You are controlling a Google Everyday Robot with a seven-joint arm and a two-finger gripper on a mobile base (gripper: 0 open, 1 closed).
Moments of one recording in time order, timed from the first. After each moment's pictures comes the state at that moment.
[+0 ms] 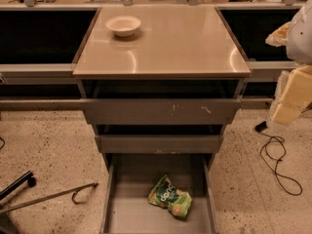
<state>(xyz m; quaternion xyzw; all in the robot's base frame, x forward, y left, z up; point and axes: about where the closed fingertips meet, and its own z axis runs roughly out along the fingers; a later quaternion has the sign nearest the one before) 0.438 -0.217 0.976 -0.60 0.78 -0.03 0.16</state>
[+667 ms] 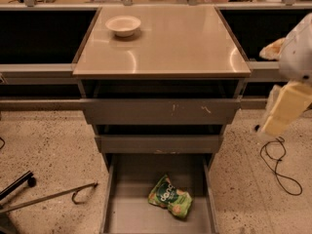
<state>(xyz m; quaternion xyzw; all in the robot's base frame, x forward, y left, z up) 0.440 -0.211 0.947 -0.60 0.78 -0.01 0.18</state>
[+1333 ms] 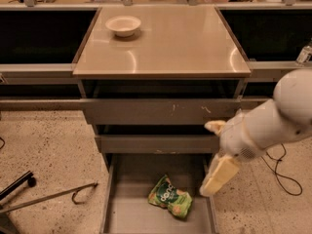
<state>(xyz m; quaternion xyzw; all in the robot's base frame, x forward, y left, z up) 0.419 -0.131 0.758 -0.59 0.75 0.19 0.22</state>
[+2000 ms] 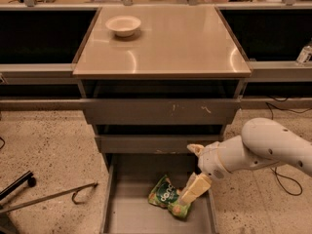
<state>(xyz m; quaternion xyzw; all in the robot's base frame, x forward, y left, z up) 0.437 -0.091 0.636 -0.55 0.75 0.26 0.26</state>
